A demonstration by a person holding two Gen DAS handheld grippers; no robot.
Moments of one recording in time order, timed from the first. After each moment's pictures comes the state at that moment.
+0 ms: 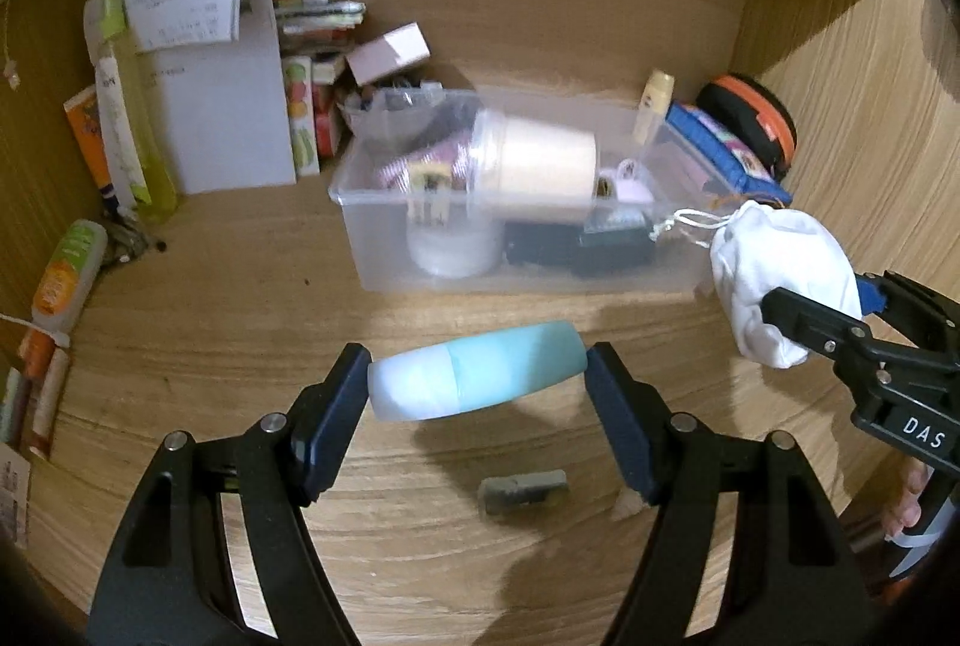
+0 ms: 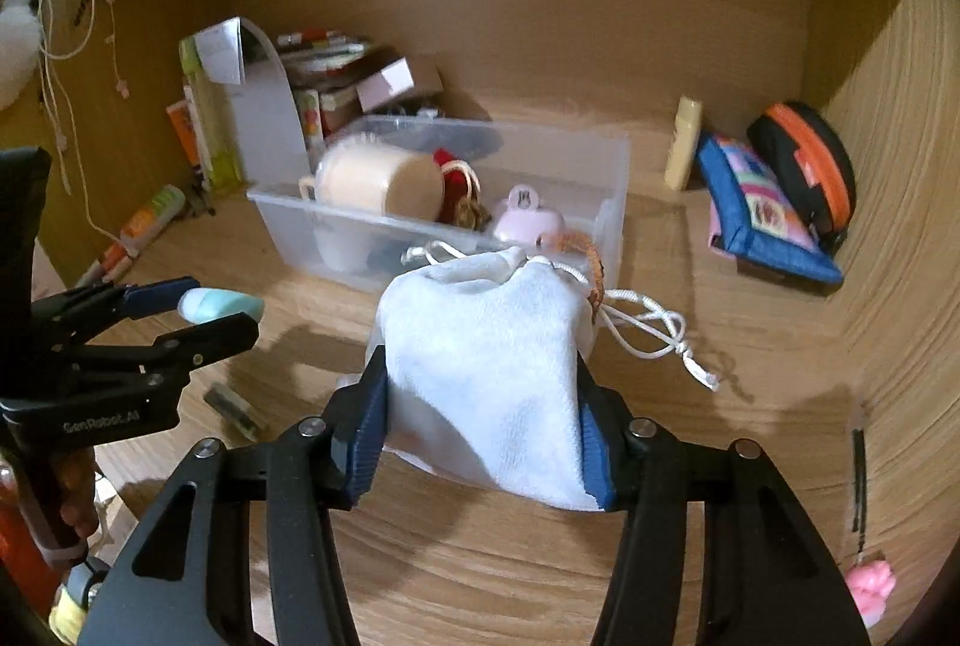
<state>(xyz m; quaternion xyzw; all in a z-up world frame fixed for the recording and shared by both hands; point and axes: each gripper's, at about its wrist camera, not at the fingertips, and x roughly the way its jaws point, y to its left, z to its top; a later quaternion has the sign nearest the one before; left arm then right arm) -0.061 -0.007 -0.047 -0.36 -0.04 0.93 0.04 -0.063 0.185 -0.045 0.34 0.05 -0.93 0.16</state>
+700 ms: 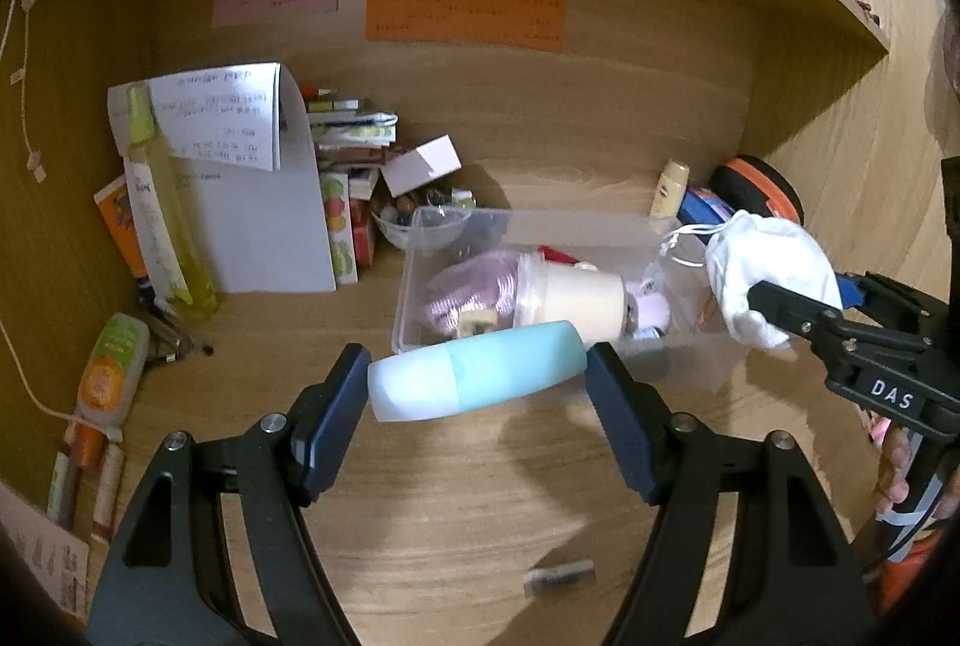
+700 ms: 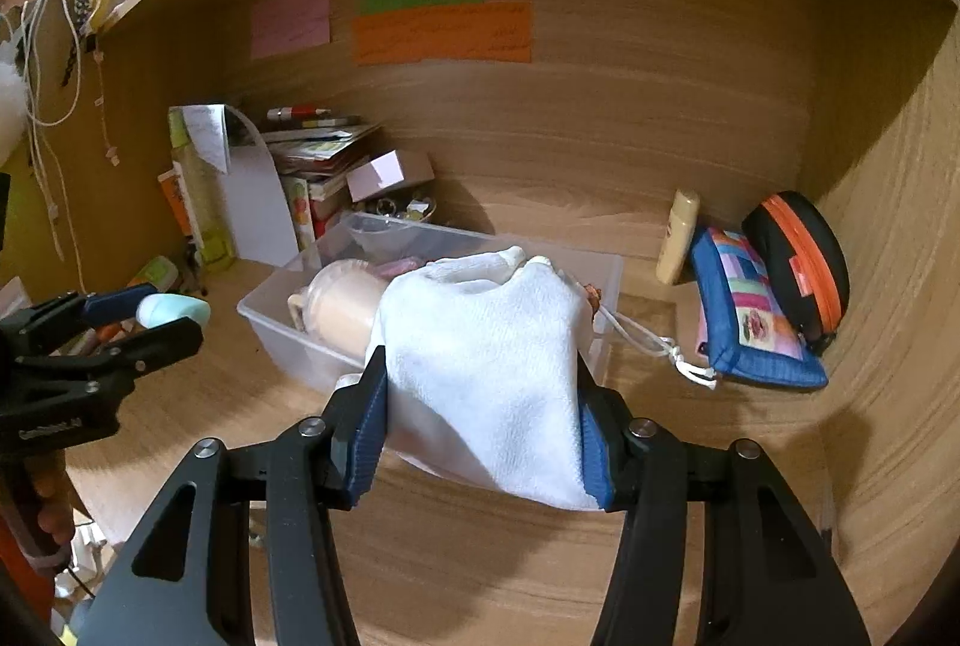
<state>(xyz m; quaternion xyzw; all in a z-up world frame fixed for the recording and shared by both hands) -0.079 -0.031 0.010 -0.30 -0.03 0.95 0.03 -0.104 0.181 -0.005 0.29 0.04 -0.94 0.15</state>
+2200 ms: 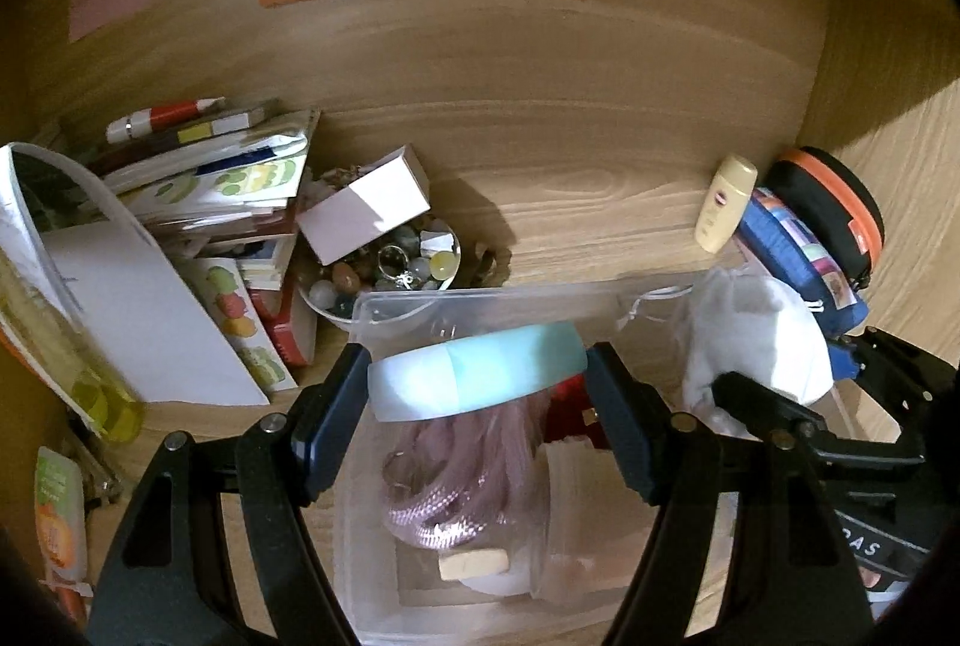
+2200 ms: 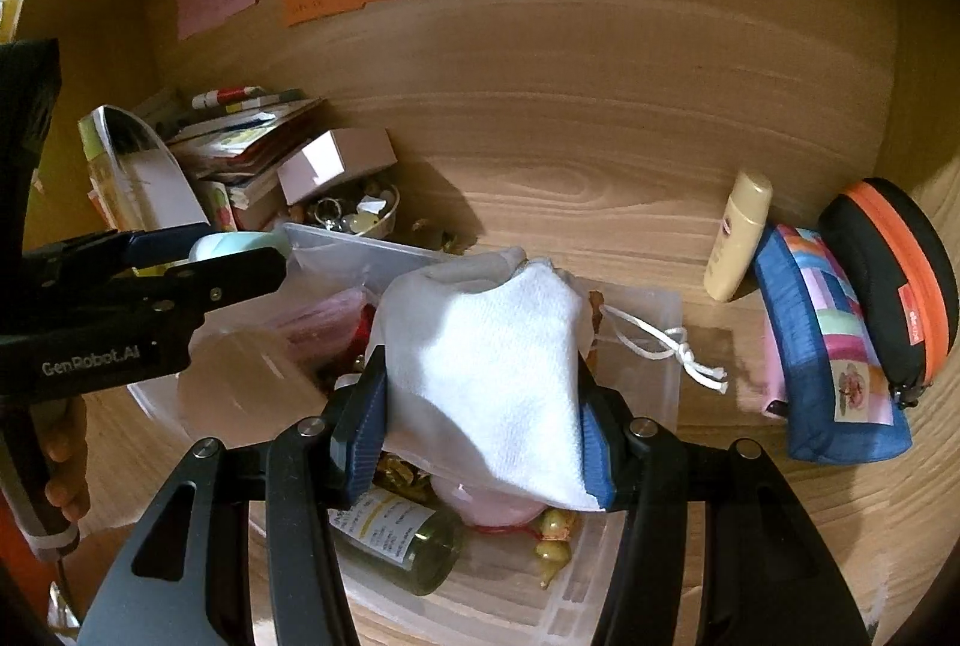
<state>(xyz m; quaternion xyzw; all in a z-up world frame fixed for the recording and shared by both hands) -0.236 -0.014 -0.006 -0.36 0.00 0.93 0.05 -0.214 0.167 -0.042 0.34 0.03 -0.93 0.15</state>
